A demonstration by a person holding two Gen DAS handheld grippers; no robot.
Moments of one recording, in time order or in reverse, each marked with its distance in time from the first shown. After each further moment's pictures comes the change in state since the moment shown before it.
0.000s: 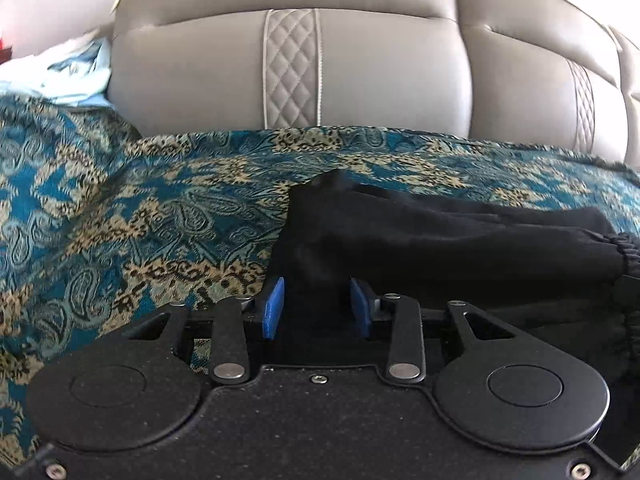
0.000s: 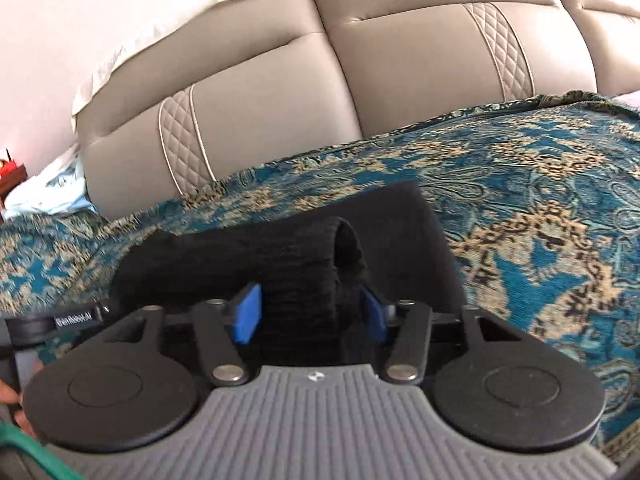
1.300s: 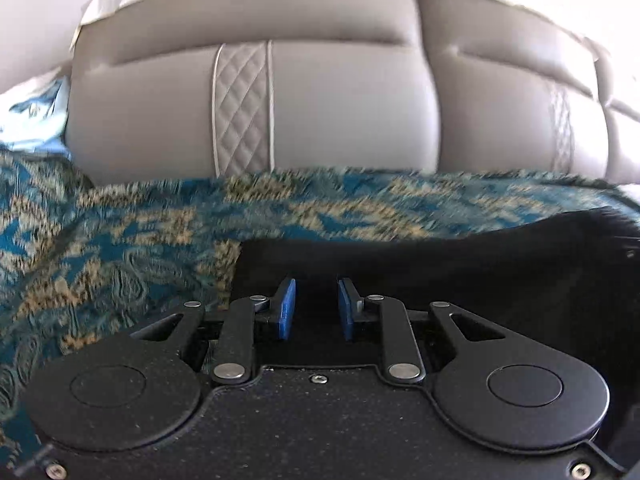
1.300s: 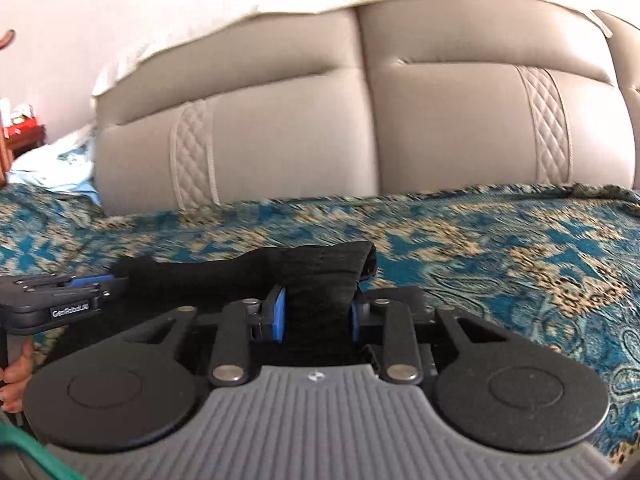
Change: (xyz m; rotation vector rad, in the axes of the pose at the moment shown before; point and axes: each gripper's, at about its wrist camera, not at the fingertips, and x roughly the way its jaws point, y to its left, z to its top) left arm 0.030 -0.035 0.029 0.026 -0.083 -0.058; right arm 0.031 -0.016 0.066 -0.198 -0.041 0.032
